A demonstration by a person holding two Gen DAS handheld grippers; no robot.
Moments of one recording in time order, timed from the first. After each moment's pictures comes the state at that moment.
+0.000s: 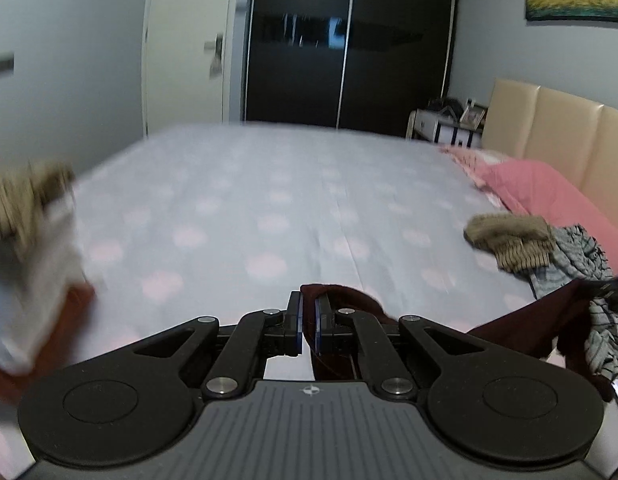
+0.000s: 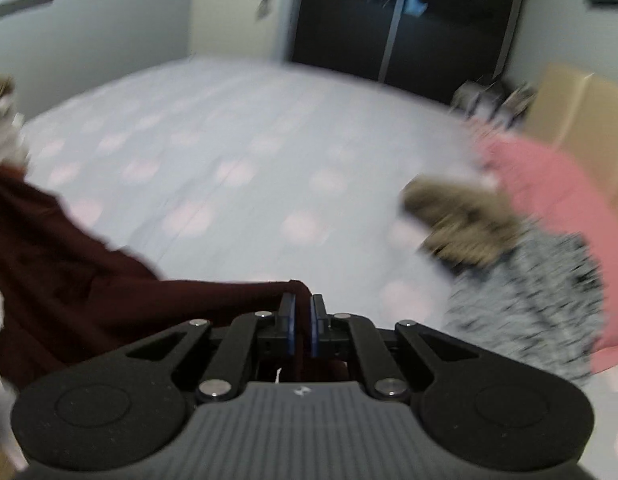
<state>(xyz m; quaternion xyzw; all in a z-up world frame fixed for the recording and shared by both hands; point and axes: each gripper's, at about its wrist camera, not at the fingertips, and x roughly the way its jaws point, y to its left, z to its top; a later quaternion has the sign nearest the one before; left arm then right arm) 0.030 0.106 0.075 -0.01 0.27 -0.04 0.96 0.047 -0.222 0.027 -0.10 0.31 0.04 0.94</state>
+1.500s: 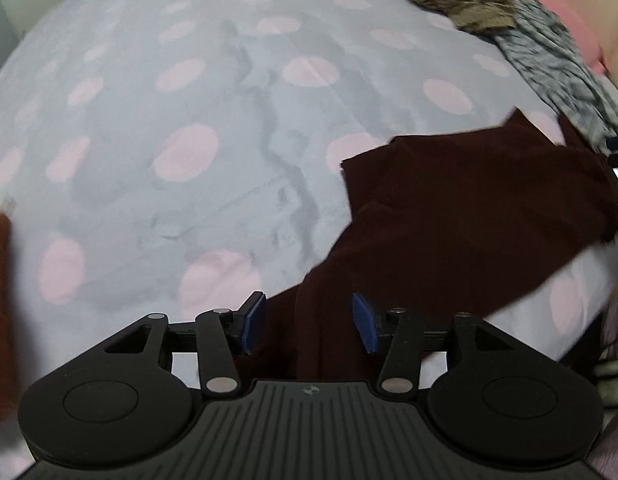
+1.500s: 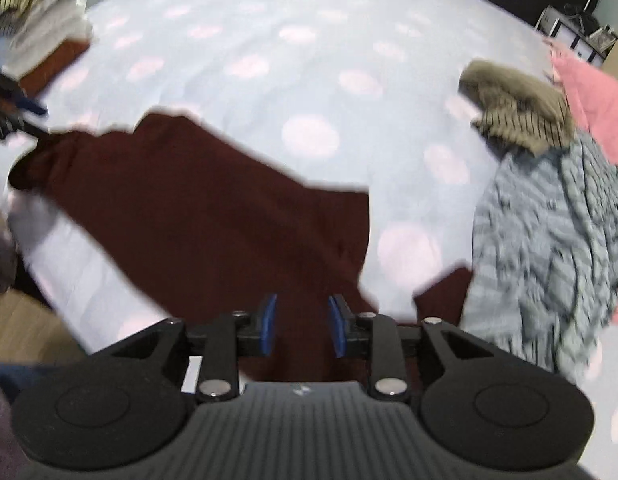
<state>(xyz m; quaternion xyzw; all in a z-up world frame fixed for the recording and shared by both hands) 0.090 0.094 -0.054 0.10 0.56 -0.18 0.80 0.015 -0.267 -0.021 -0.12 0.49 0.17 0.84</state>
